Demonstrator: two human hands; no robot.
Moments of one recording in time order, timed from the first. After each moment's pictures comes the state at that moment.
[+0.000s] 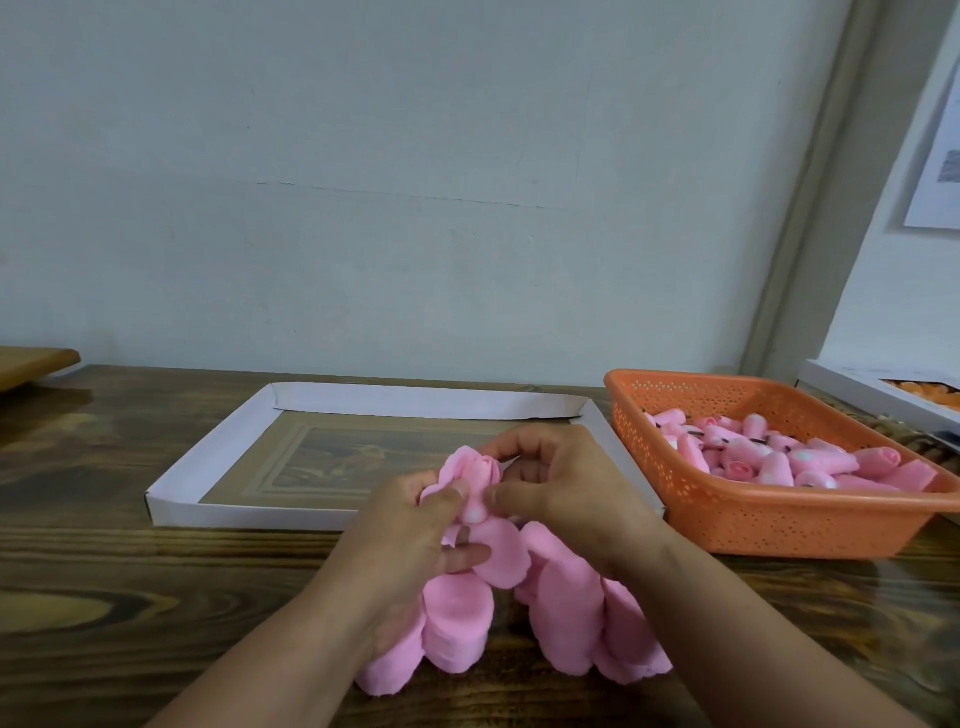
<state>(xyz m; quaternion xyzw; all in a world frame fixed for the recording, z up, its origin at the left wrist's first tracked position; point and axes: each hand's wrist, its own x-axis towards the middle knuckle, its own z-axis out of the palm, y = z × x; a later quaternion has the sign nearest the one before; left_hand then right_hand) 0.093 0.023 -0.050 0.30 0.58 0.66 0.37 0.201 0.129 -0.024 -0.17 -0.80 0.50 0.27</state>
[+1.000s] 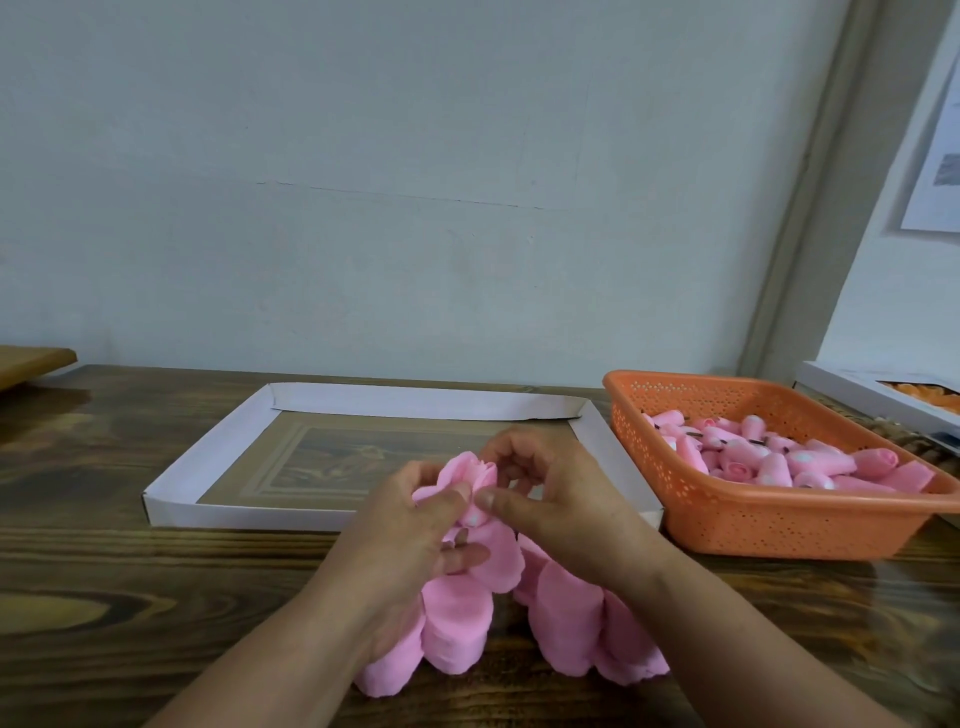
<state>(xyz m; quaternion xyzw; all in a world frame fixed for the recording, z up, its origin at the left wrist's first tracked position) 0.097 0.022 -0.045 0.29 0.57 0.67 0.37 0.198 0.130 -0.033 -0.13 -0.87 0.35 0.31</state>
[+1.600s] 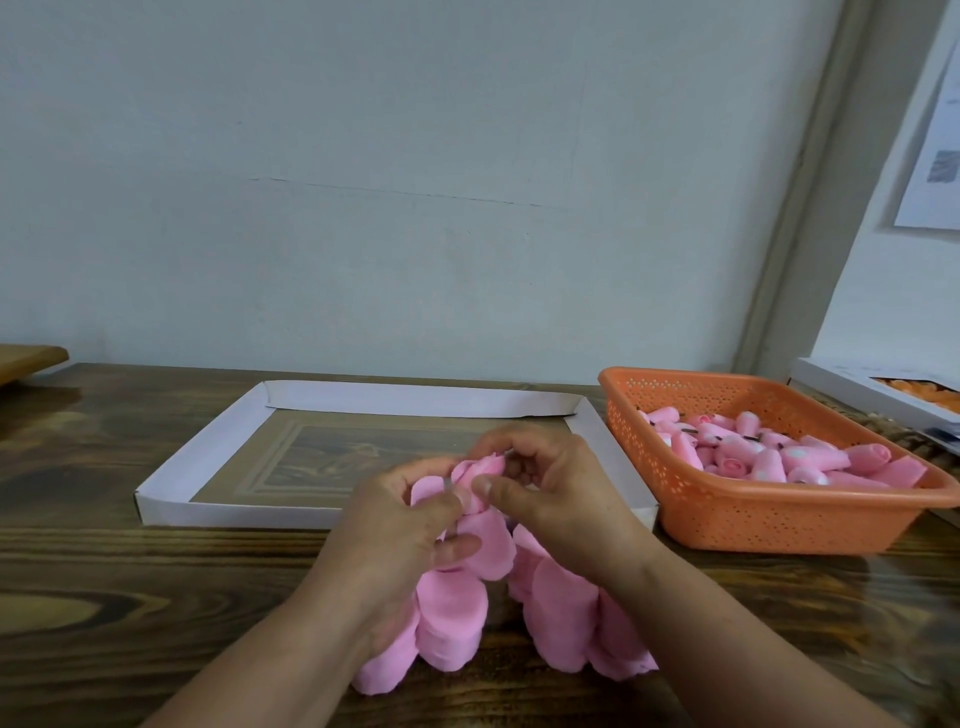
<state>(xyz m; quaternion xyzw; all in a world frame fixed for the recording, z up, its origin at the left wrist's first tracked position) 0.096 0.022 -0.048 0.29 0.57 0.68 0.35 0.198 0.125 -0.034 -0.12 -0.82 0.43 0.35</state>
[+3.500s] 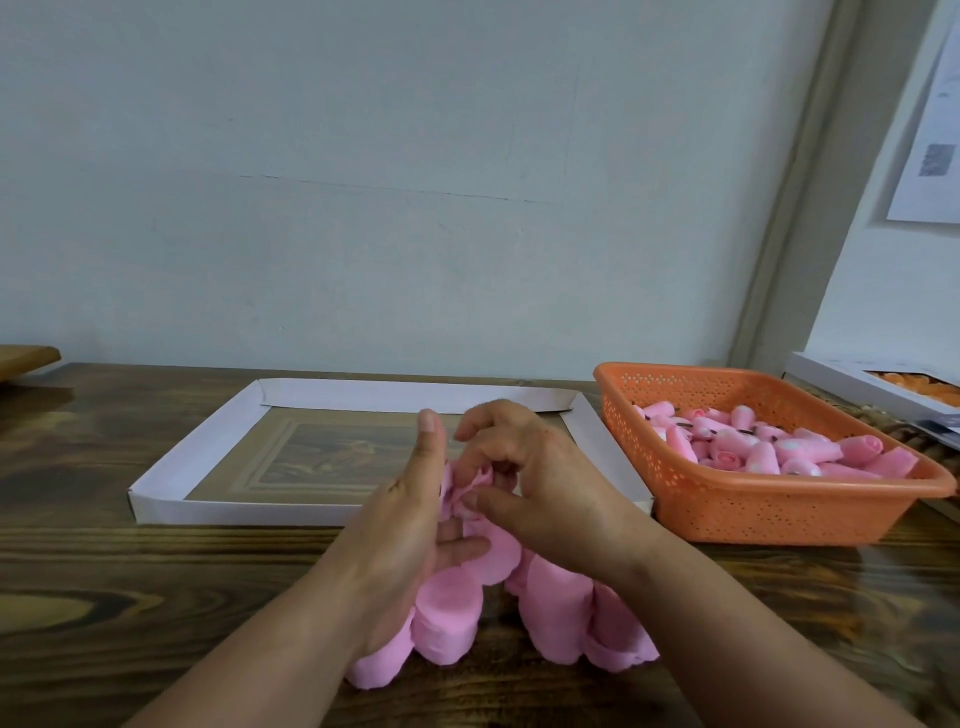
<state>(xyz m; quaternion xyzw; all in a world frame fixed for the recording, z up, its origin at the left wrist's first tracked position) 0.100 0.025 -0.046 0.37 0.55 0.62 0.42 0.200 0.121 -0.020 -0.10 -0.93 0.24 0.27</state>
